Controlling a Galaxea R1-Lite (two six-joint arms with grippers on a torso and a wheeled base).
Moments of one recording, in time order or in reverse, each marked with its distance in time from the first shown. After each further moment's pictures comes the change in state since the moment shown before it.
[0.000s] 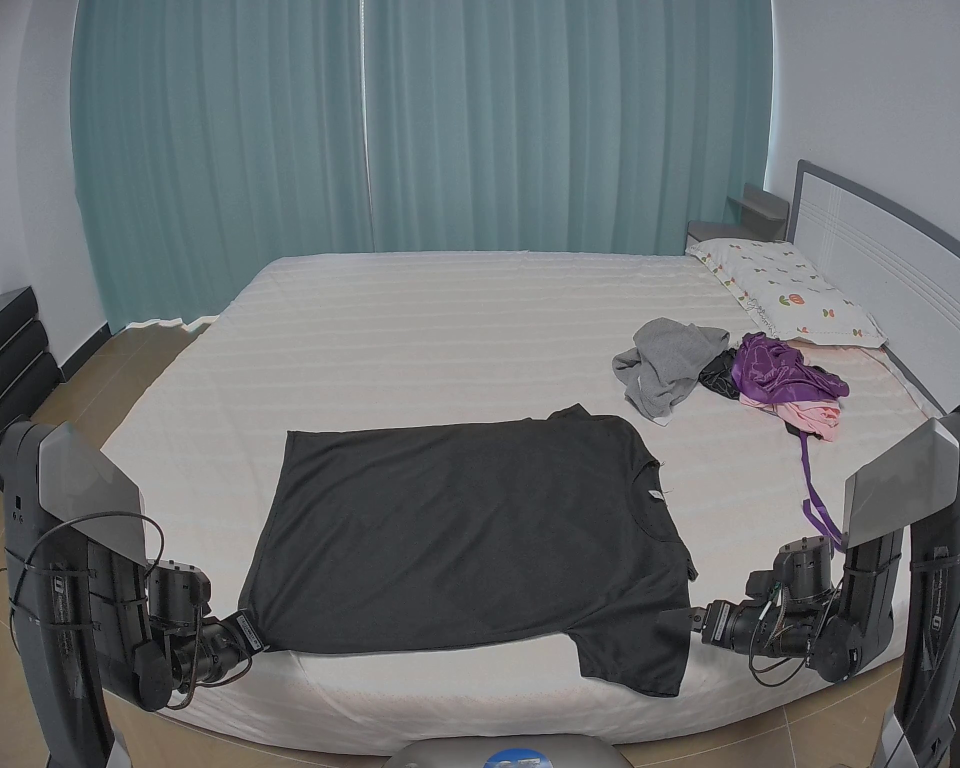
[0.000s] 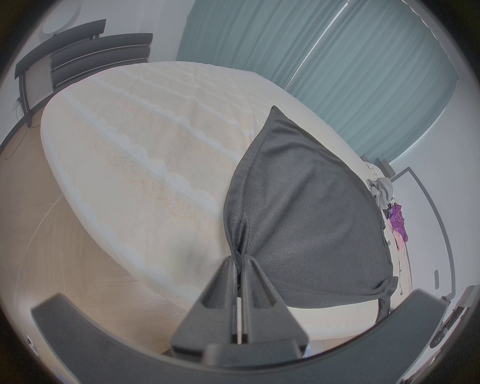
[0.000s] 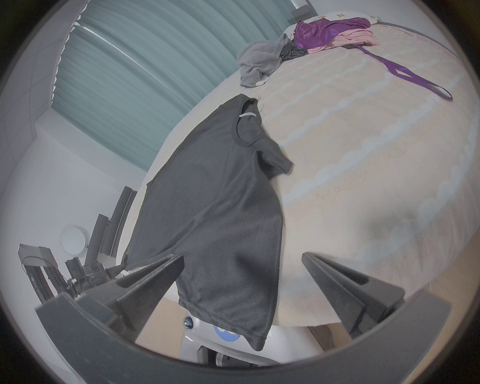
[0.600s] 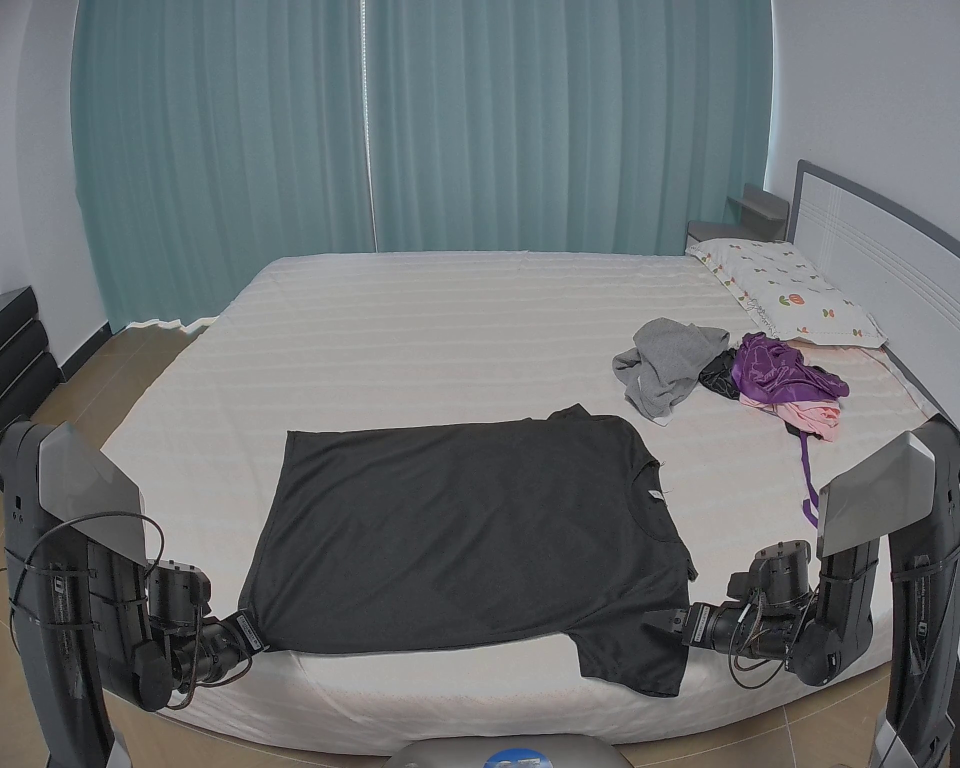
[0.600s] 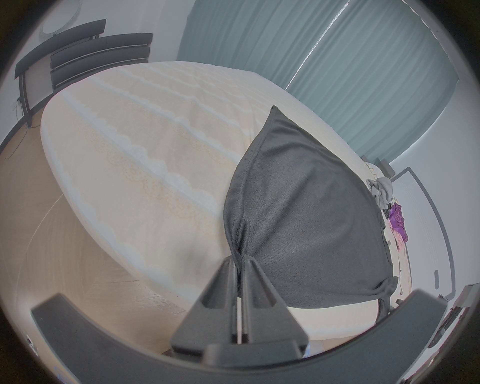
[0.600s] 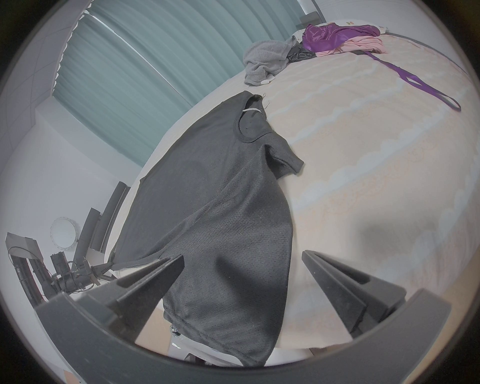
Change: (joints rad) left arm 0.000 0.000 0.000 0.000 0.000 0.000; right arm 0.056 0.067 -0.070 -0.008 -0.084 -0.016
